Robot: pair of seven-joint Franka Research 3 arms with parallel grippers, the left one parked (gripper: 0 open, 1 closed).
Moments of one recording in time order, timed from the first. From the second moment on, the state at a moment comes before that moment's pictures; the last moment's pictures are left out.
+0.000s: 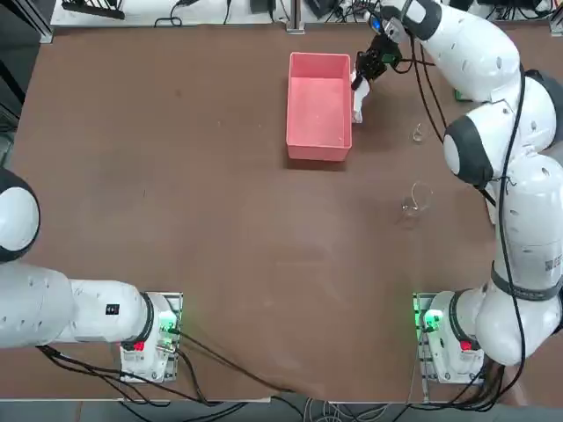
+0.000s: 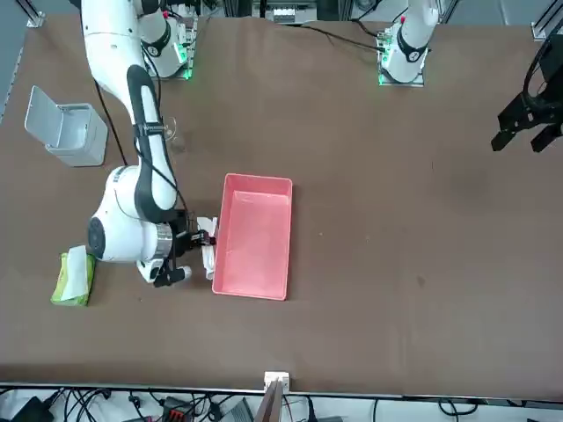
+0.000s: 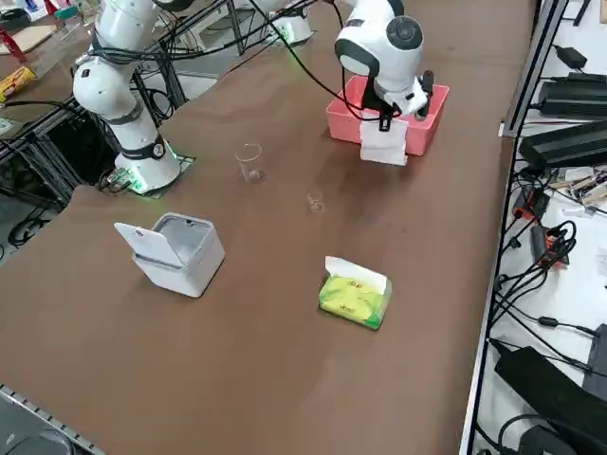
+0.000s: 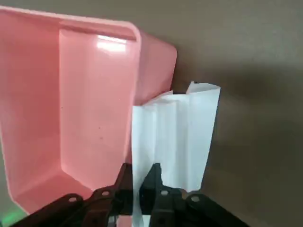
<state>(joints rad) 0.56 0.77 -0.43 -1.40 0.83 1.89 -0.31</state>
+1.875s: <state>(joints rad) 0.61 0.87 -0.43 -1.42 0.75 2.08 -0.35</state>
